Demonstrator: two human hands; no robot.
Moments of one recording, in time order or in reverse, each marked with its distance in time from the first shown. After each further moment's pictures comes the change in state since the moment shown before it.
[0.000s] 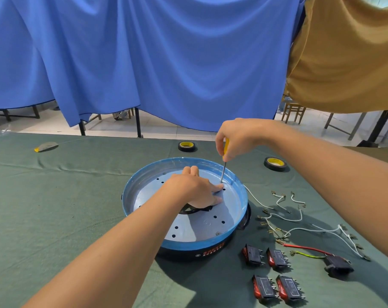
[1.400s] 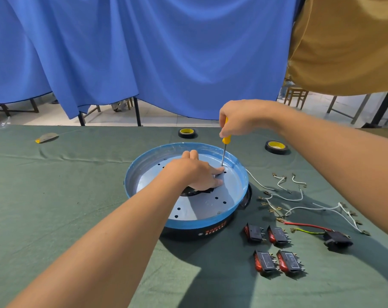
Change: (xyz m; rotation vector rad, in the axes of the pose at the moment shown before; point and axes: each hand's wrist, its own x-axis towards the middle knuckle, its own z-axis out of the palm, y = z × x) left_hand 0.010 -0.003 0.007 0.015 0.033 -0.005; right_hand -0.009 -0.010 0.004 0.097 0.071 0.153
